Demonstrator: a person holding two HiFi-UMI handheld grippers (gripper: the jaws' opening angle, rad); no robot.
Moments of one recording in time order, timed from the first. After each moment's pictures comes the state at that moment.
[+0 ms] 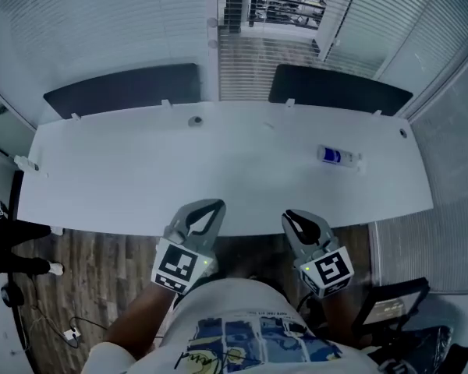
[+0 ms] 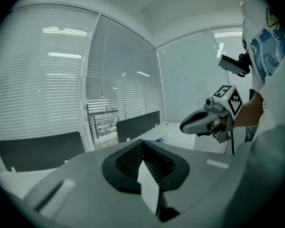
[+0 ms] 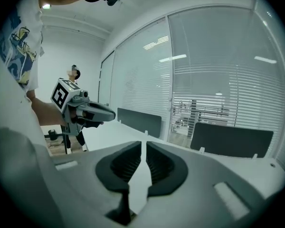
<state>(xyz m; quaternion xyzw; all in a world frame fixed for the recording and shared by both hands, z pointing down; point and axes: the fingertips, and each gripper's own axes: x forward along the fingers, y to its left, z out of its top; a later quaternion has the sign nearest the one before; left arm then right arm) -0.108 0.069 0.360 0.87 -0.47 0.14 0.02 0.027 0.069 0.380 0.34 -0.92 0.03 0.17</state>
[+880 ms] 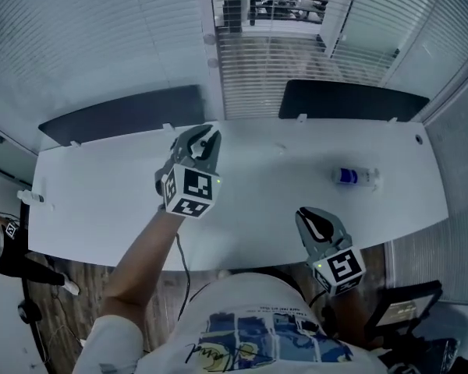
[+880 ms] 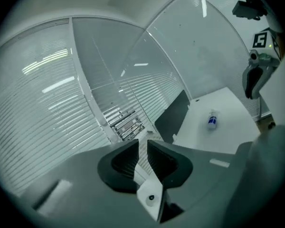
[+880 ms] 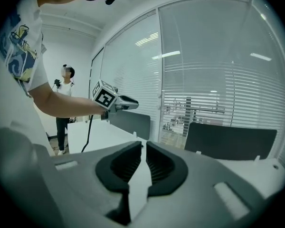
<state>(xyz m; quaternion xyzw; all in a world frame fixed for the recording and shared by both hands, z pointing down) -0.187 -0.205 0.359 0.79 -0.53 0.27 -0.14 0.016 -0.055 0.400 0.37 -0.91 0.05 0.18</state>
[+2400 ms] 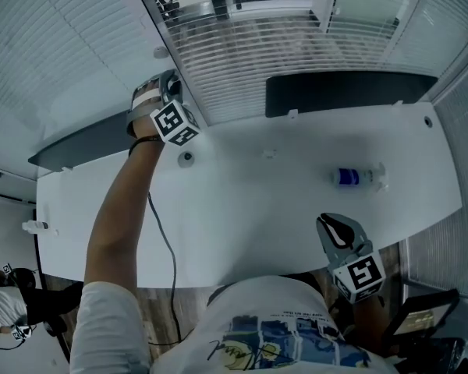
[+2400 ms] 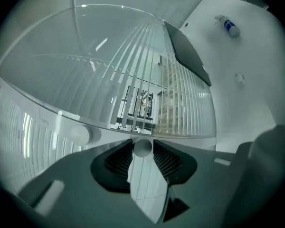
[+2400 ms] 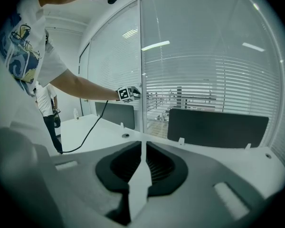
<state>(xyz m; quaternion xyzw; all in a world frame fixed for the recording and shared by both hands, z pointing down) -0.229 -0.446 0.392 0.58 -0.49 0.56 -0.34 0.107 -0.112 0.430 0.40 -0.89 0.10 0.20</state>
